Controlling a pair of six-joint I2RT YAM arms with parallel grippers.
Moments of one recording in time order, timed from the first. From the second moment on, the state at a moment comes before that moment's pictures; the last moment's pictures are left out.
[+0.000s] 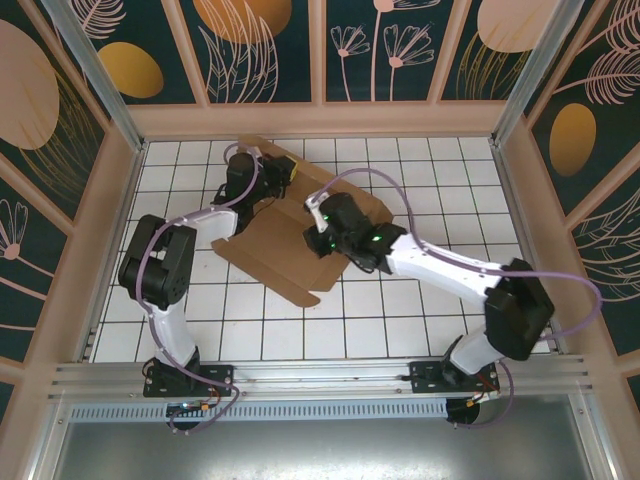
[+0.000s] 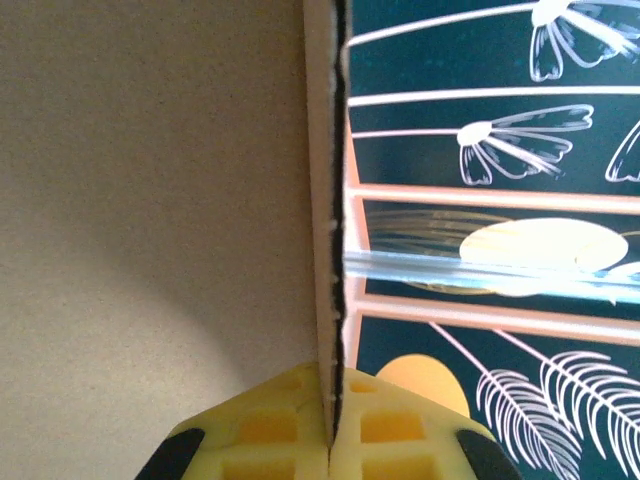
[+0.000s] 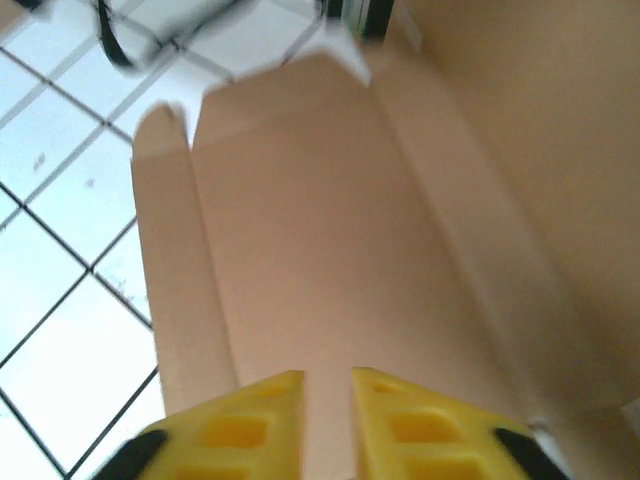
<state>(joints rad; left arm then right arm) -0.35 1.88 1.10 0.56 0.33 -1.49 0.91 1.54 1.11 -0.28 0.04 0.22</state>
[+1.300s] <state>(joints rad) -0.37 1.68 0.91 0.45 0.08 -1.43 0.84 1.96 1.25 -0.39 0.02 0.10</state>
